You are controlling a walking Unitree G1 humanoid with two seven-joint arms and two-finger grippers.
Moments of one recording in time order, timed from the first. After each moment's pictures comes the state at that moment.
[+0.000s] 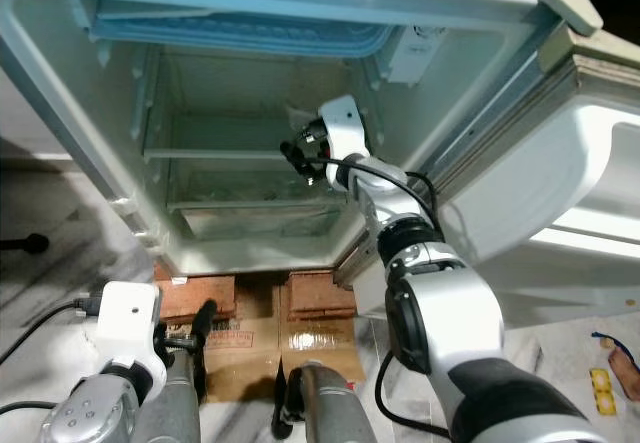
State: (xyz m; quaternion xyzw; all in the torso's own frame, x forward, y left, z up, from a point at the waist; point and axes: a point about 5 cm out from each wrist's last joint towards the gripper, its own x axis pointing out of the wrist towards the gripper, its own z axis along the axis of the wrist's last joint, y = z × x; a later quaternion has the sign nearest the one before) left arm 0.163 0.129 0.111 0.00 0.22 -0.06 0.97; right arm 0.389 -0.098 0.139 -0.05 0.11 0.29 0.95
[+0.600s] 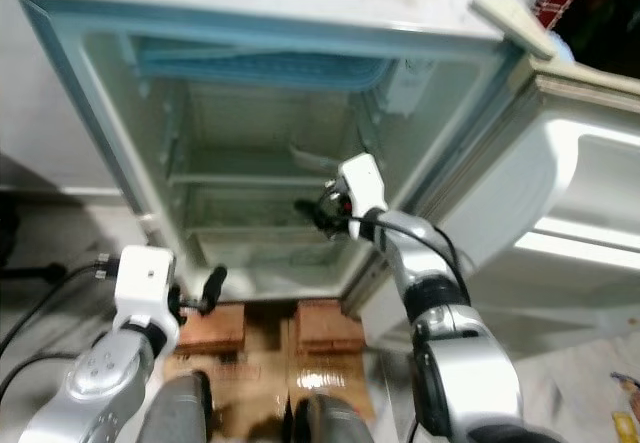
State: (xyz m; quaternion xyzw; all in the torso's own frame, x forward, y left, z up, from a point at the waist) left arm 0.205 0.128 0.109 0.01 0.17 -0.08 0.98; right arm 0.349 -0.131 0.096 0.02 0.12 0.32 0.94
